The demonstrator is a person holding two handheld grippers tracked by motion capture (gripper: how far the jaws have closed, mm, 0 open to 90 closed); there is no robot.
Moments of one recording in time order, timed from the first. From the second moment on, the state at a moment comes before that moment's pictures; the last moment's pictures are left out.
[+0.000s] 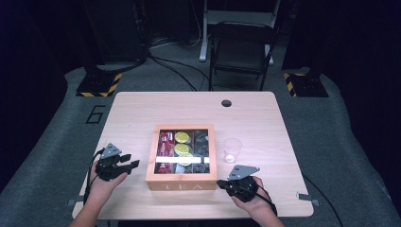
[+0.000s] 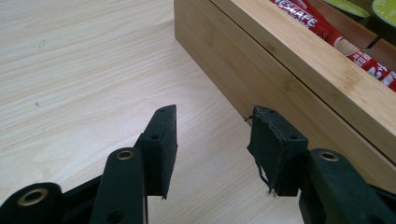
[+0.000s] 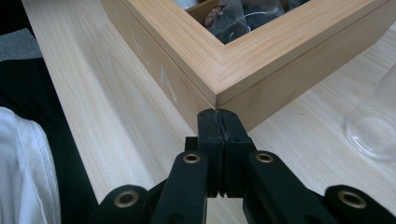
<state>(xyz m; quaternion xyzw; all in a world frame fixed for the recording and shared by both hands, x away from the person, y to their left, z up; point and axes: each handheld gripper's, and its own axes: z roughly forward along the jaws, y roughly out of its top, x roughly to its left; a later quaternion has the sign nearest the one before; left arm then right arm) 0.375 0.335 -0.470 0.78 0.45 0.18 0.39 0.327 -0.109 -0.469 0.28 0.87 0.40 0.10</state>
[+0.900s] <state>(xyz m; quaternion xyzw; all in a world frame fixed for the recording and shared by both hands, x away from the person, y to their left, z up) 0.374 0.332 -0.471 0.79 0.44 0.18 0.39 0.327 -0.108 -0.467 0.28 0.87 0.40 0.11</state>
